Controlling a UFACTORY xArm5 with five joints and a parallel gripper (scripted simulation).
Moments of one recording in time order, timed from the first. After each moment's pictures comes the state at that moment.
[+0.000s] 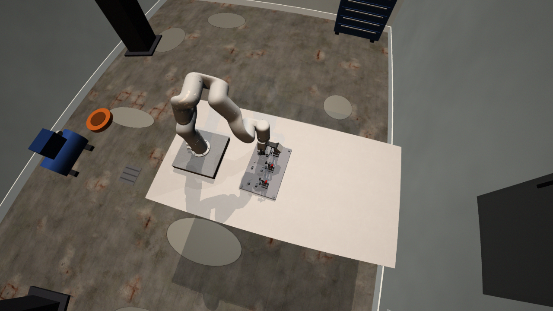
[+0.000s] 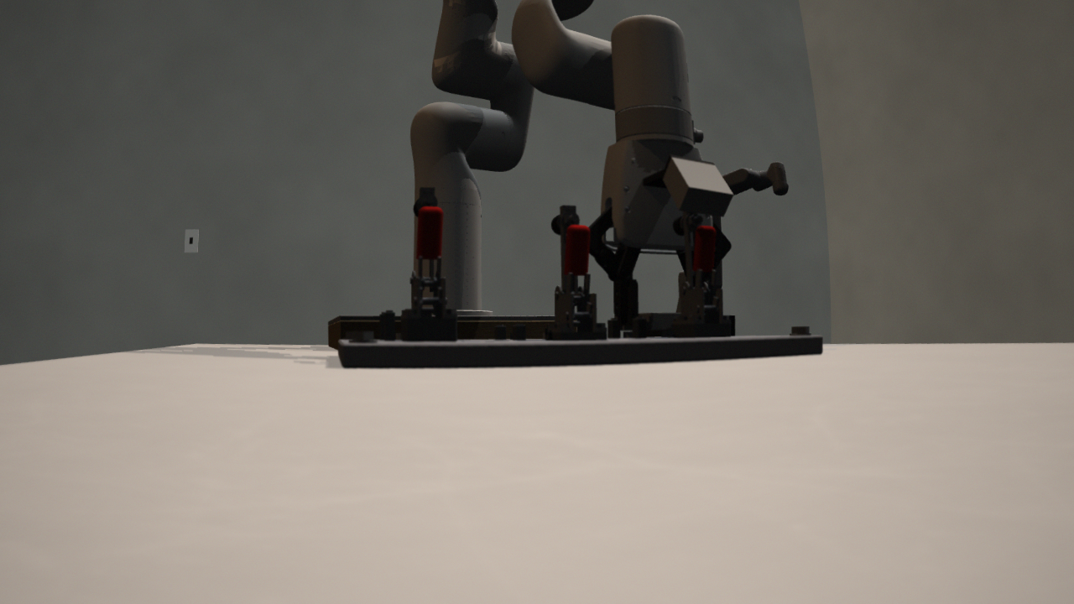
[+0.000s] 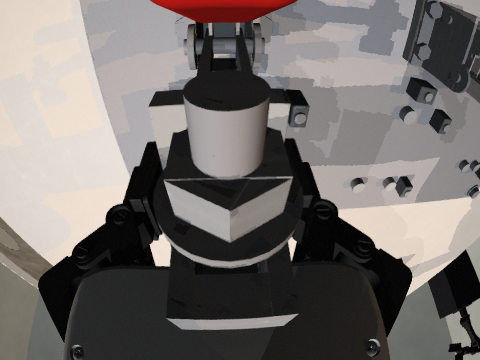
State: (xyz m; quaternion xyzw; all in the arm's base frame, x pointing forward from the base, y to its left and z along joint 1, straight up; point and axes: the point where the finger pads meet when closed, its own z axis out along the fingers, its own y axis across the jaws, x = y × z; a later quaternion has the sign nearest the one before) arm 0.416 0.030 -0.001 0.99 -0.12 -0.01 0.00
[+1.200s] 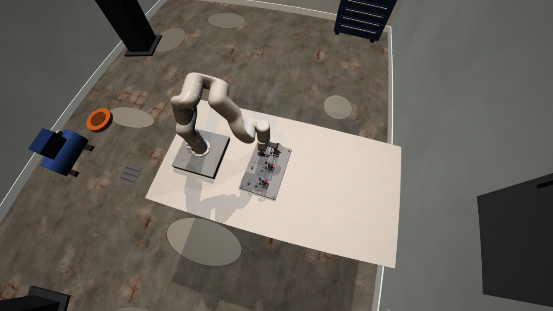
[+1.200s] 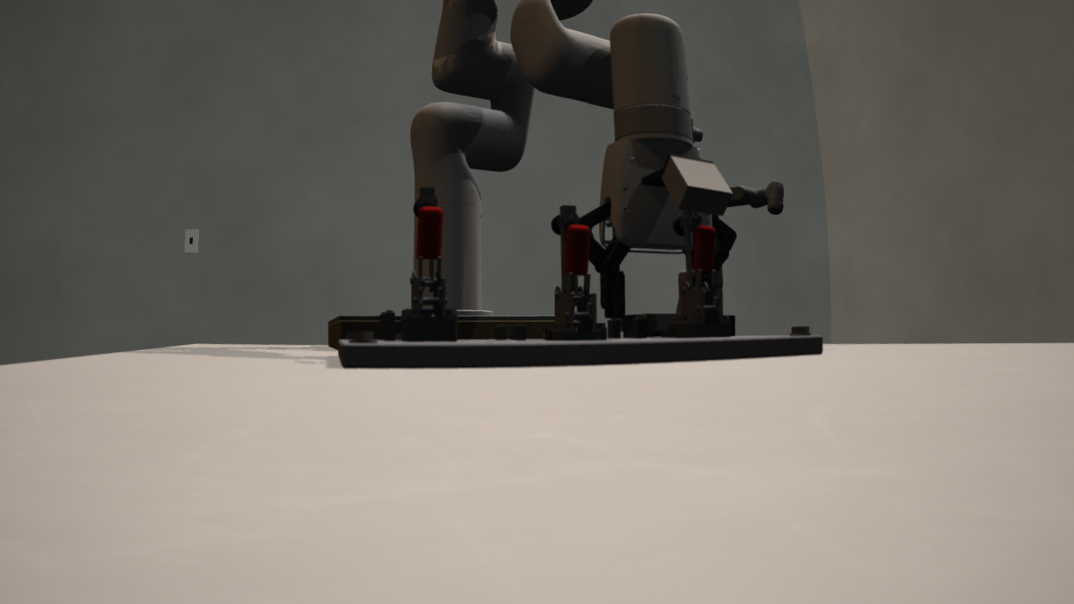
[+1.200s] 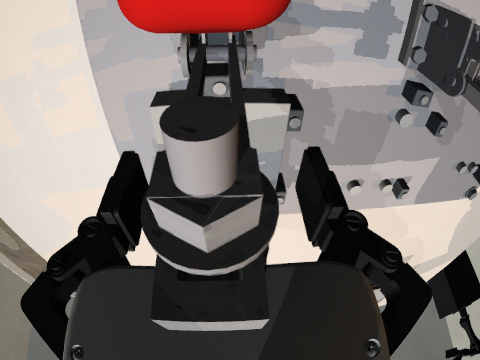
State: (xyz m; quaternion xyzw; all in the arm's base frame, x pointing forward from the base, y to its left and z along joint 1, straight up) arm 0.417 0.027 -0.001 0.99 -0.12 -0.01 0.00
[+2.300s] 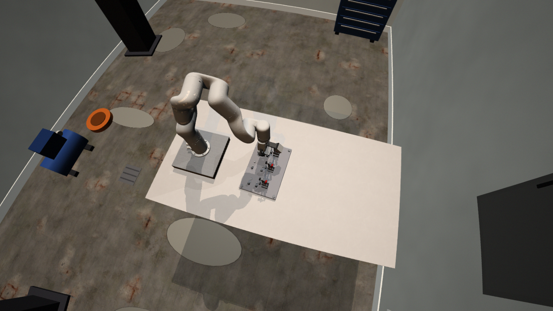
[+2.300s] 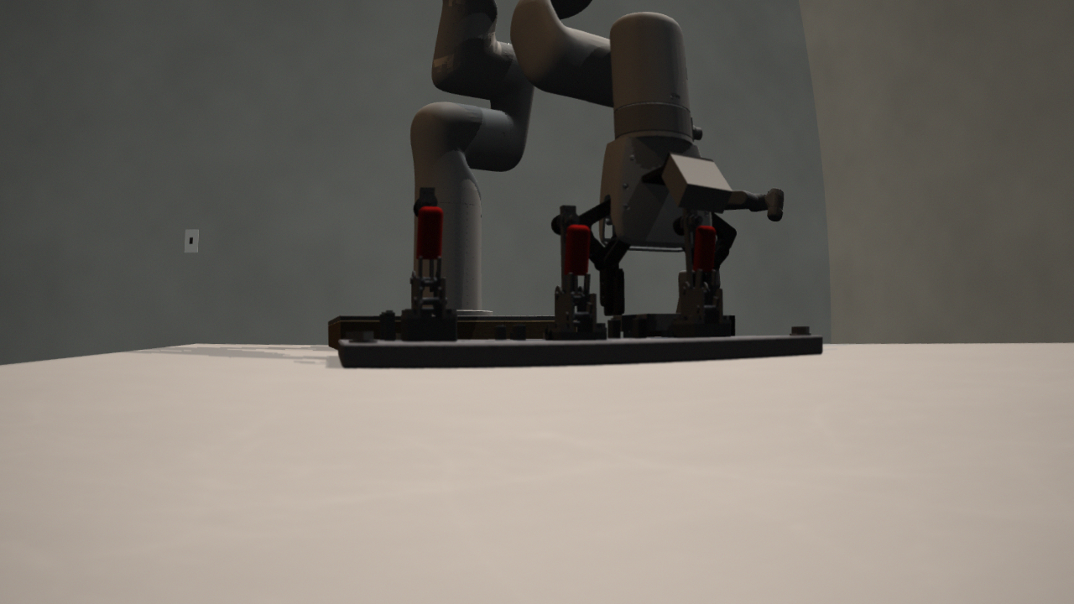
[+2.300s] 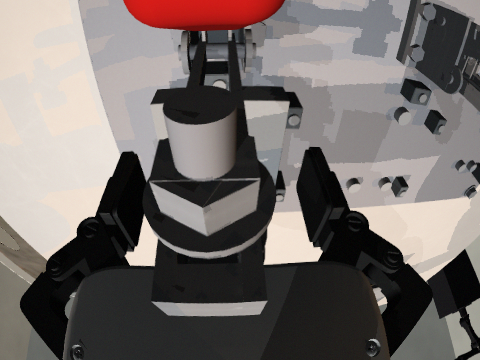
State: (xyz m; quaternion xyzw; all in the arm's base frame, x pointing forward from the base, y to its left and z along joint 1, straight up) arm 0.417 0.027 0.001 0.99 -0.12 -0.01 0.00
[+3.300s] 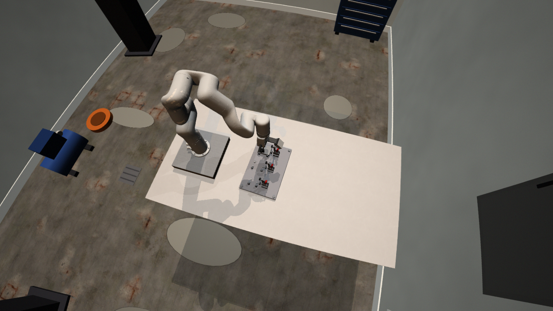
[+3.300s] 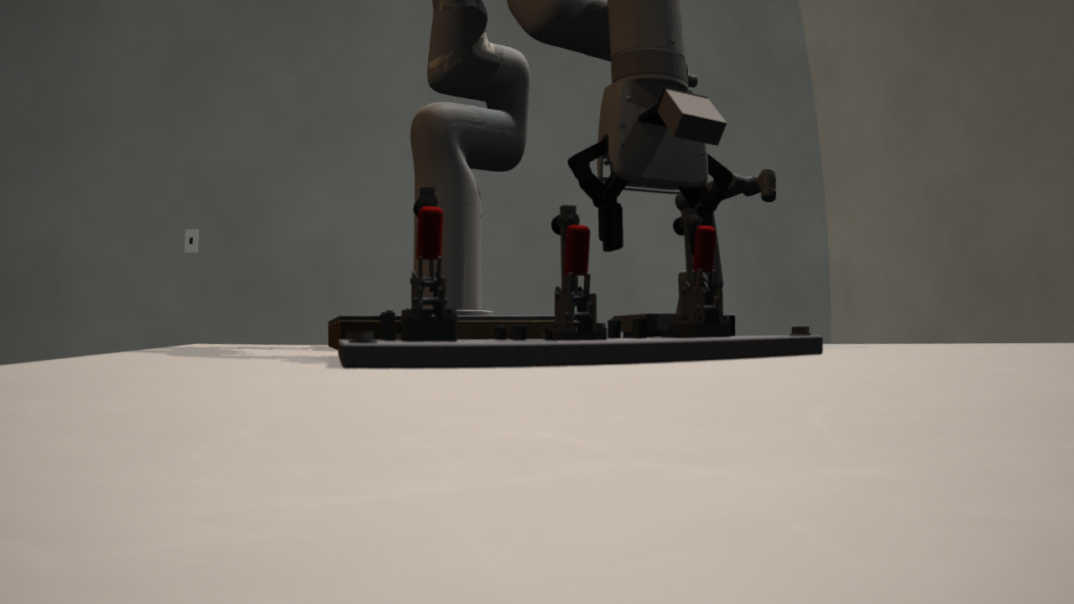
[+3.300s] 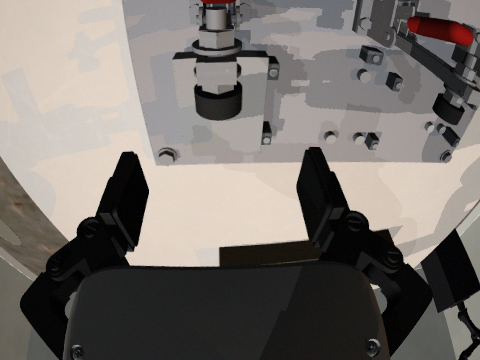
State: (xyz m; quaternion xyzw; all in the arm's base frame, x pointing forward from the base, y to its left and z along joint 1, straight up) arm 0.418 0.027 0.058 0.99 -0.12 -0.01 0.00
